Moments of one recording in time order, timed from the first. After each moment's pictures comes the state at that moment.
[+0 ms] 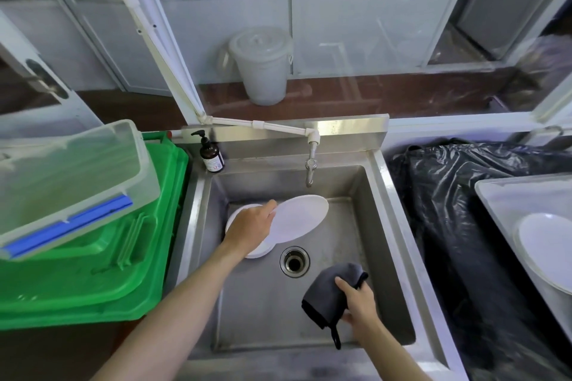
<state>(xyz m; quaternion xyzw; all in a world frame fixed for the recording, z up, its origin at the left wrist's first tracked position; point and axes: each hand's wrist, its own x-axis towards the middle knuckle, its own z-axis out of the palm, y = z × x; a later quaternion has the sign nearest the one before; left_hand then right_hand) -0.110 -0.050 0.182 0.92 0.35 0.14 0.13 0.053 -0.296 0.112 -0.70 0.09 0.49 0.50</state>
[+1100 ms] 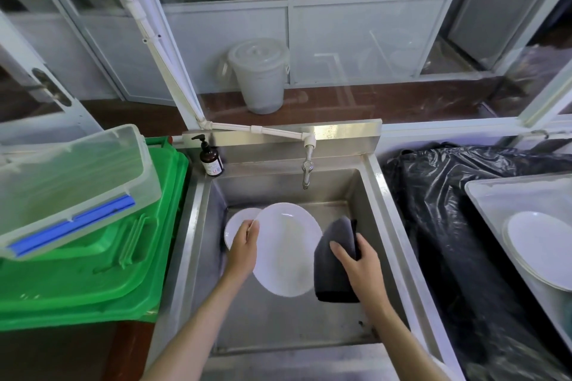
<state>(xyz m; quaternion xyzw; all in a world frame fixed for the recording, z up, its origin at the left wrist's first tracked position) -0.130 -0.134 0.213 0.58 0.55 0.26 0.54 0.063 -0.289 0.228 -0.76 -0.26 0.33 0.49</state>
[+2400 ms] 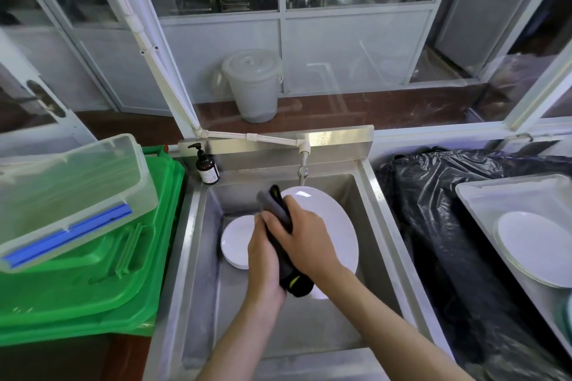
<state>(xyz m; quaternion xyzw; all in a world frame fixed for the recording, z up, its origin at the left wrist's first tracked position) -0.082 -0.198 0.305 0.24 0.44 0.38 0.77 -0.002 -0.218 0.324 -0.74 -0.53 0.18 0.39</state>
